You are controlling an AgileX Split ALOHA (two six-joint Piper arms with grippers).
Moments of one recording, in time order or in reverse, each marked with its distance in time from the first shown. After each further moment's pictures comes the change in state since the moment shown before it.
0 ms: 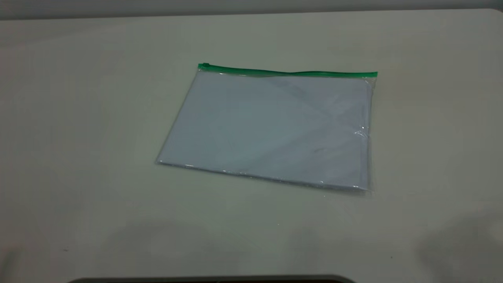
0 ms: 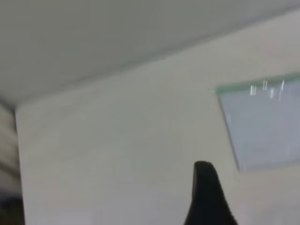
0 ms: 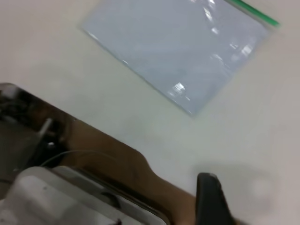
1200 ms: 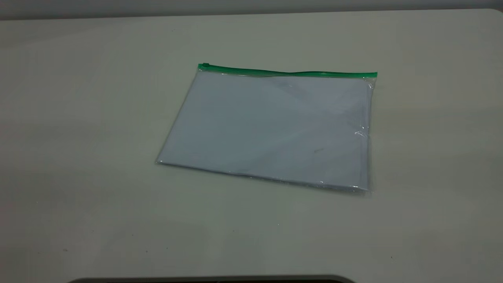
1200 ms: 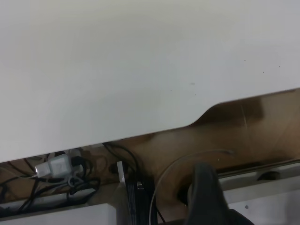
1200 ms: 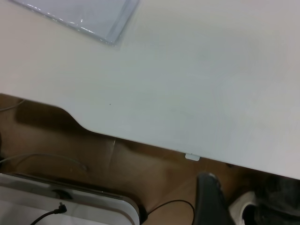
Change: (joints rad) left arm 0.000 -0.404 0.826 0.038 -0.049 -0.166; right arm 0.000 -0.451 0.563 -0.239 -0.123 0.214
